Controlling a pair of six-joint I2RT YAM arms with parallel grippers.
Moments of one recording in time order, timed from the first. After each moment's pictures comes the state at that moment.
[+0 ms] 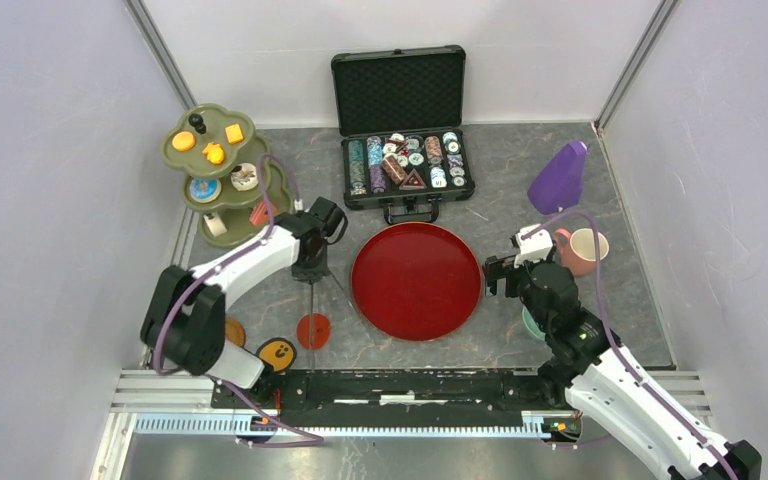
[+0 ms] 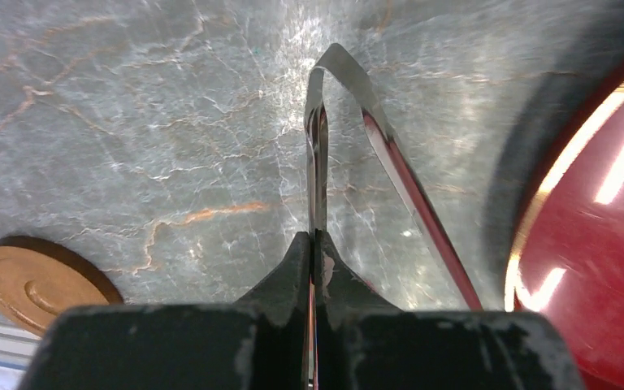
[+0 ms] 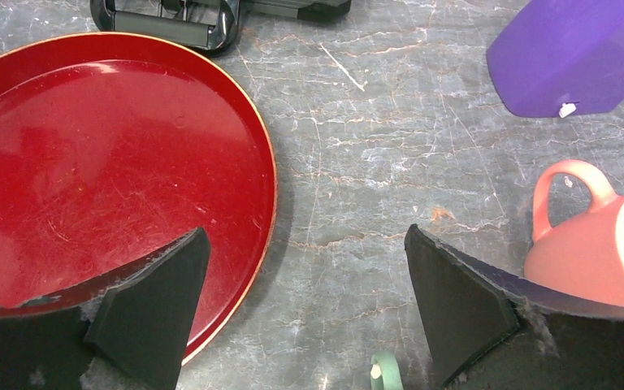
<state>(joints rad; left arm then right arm) -0.51 1.53 0.95 -0.81 -0.31 -0.52 0.58 0.53 0.36 -0.20 0.32 0.07</state>
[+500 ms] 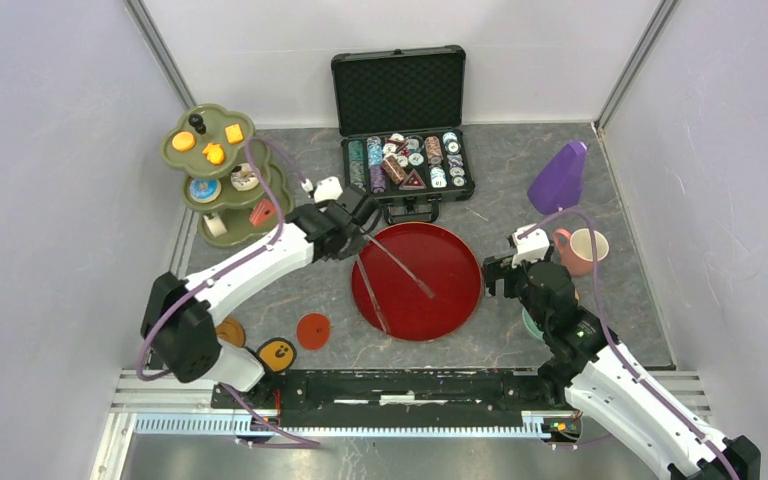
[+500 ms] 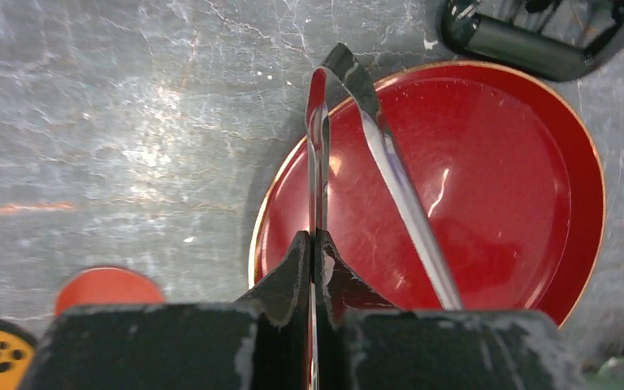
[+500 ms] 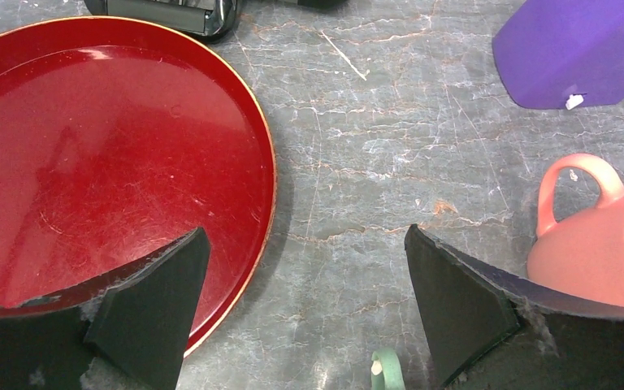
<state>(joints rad) -0.70 1.44 1.19 -0.82 -0.41 -0.97 0.58 0.55 0.36 -0.20 0.31 0.07</state>
